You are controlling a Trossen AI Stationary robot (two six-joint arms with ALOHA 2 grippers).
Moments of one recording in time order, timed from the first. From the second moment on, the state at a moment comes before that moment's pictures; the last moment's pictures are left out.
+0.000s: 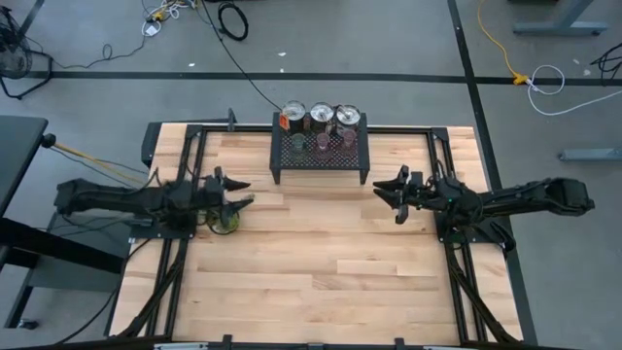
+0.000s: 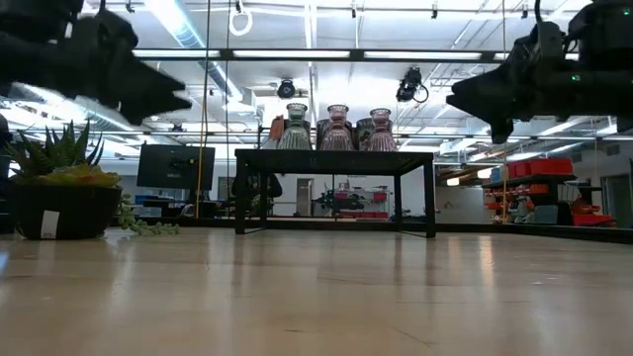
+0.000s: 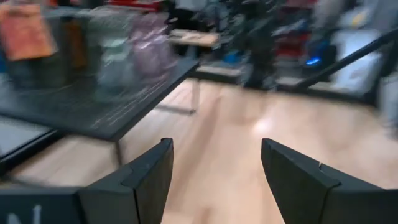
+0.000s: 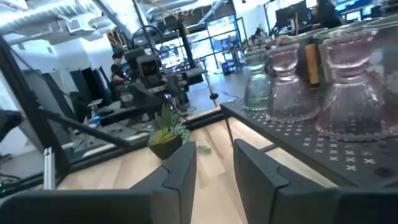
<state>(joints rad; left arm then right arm) -0.02 0.37 0.11 0.17 -0.27 -0.12 -0.13 0.81 0.02 0.89 0.07 0.27</state>
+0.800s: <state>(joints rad) -0.18 0.37 0.01 0.16 -0.32 -0.17 -0.12 0.81 0.02 0.83 0.06 0.20</state>
